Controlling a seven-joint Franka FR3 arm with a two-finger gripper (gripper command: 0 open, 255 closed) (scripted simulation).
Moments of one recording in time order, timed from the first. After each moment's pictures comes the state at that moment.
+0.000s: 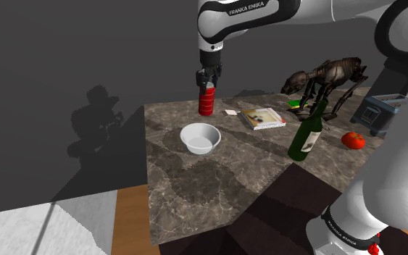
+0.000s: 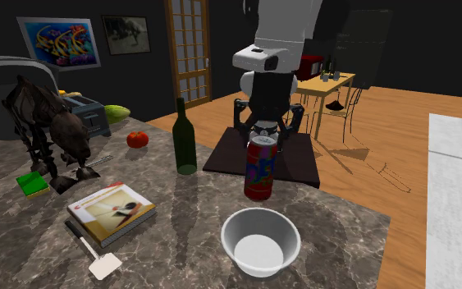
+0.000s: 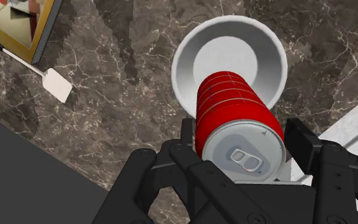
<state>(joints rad) 0.09 0.17 -0.01 -1.71 -0.08 1.88 -0.10</state>
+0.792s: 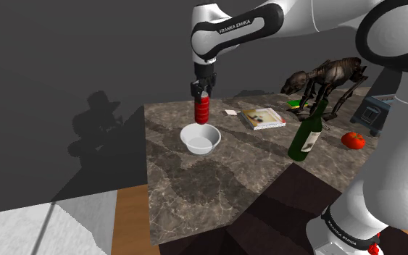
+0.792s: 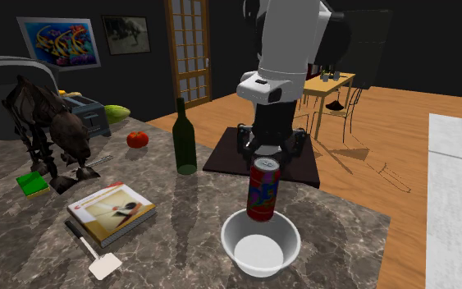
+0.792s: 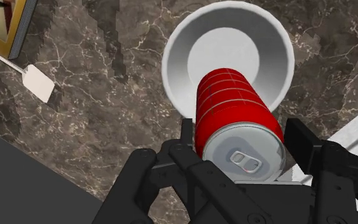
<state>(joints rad) 0.10 0.25 0.00 -1.73 -0.08 1.97 -0.08</state>
